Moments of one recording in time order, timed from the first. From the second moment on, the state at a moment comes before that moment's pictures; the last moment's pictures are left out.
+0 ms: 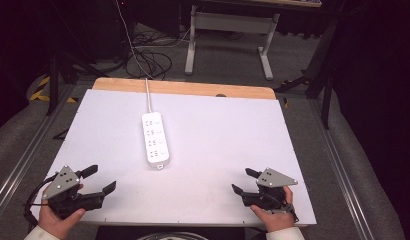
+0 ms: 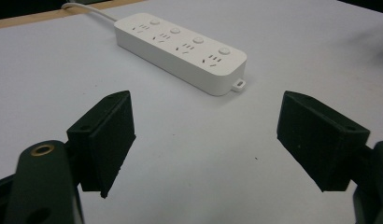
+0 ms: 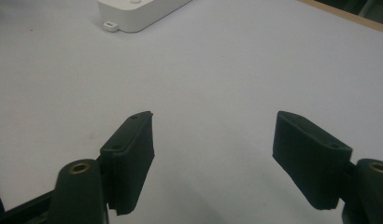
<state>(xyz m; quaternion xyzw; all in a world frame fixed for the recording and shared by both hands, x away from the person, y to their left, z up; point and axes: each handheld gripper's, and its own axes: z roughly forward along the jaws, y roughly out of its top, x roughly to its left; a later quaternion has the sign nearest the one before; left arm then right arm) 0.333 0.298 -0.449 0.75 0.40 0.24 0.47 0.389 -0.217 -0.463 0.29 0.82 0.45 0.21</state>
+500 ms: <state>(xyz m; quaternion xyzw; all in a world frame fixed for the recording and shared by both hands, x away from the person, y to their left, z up) 0.338 0.290 -0.434 0.77 0.39 0.23 0.45 0.390 -0.215 -0.464 0.29 0.82 0.45 0.20</state>
